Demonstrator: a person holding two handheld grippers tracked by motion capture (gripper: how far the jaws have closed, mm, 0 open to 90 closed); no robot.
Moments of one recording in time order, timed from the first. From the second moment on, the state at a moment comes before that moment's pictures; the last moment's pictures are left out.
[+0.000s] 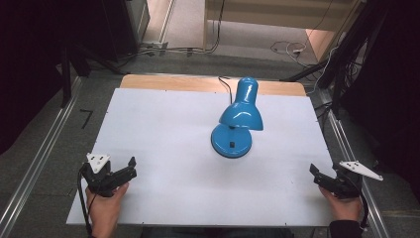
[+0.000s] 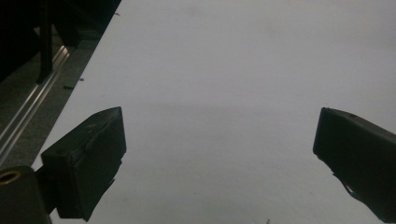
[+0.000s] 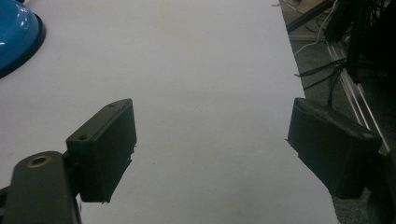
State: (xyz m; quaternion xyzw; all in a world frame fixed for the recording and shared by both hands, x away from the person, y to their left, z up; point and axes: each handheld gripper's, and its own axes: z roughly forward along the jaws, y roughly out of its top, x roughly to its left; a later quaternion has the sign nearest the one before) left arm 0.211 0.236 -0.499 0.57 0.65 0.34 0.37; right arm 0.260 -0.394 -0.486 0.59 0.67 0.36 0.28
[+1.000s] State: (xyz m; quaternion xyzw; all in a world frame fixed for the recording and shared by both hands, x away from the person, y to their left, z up) left arm 0.202 0.237 -0.499 0.56 0.63 0.35 0.40; right arm 0.260 -0.381 -0.482 0.57 0.68 0.37 0.28
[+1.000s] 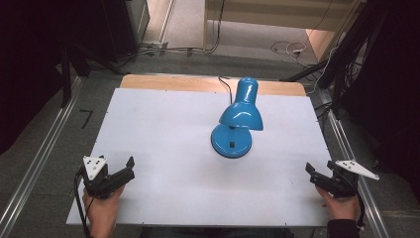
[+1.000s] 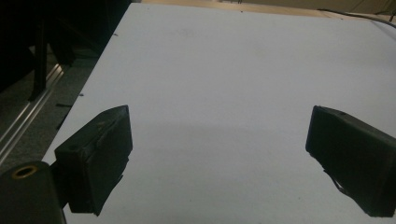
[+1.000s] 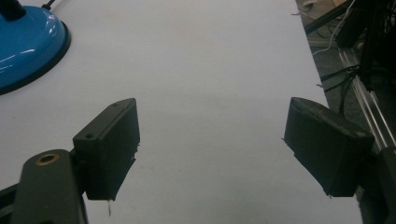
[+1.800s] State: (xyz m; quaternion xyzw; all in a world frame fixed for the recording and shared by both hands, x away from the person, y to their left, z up) left arm 0.202 0.237 -0.499 0.57 0.63 0.34 0.40; right arm 0.258 -0.360 -0.478 0.55 0.69 0.39 0.27
